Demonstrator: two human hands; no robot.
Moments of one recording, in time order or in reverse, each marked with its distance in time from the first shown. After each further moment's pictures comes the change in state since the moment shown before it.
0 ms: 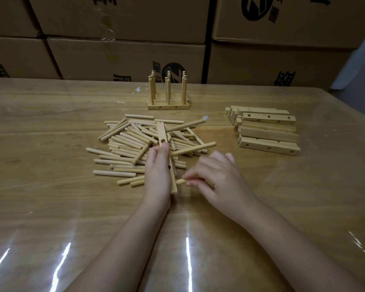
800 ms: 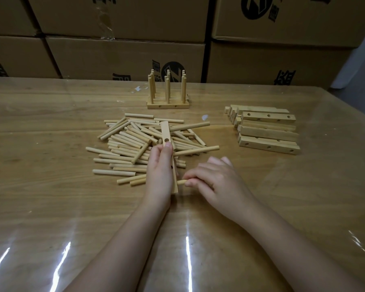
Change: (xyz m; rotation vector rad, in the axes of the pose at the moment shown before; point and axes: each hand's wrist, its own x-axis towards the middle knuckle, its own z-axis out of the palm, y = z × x) left_hand -0.003 -0.001 0.002 0.067 -0.038 0.043; right_hand -0.003 0.001 0.002 0.045 -0.081 0.043
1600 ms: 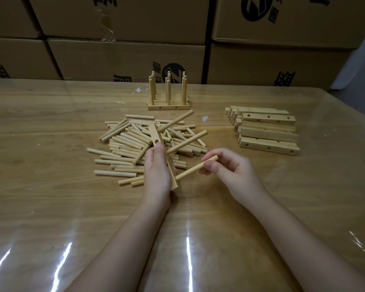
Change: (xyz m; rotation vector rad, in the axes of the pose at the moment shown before) left_hand 0.005 0.001 0.000 -0.020 0.108 -0.110; right_hand 0.001 0.013 -0.012 0.799 0.130 0.368
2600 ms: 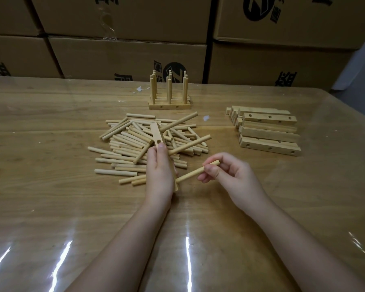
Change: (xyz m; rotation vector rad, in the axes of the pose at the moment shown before) left_hand -0.001 -0.006 -0.002 0.099 -0.018 0.130; right_hand -0.007 0.003 0.003 0.029 -0.028 0.069
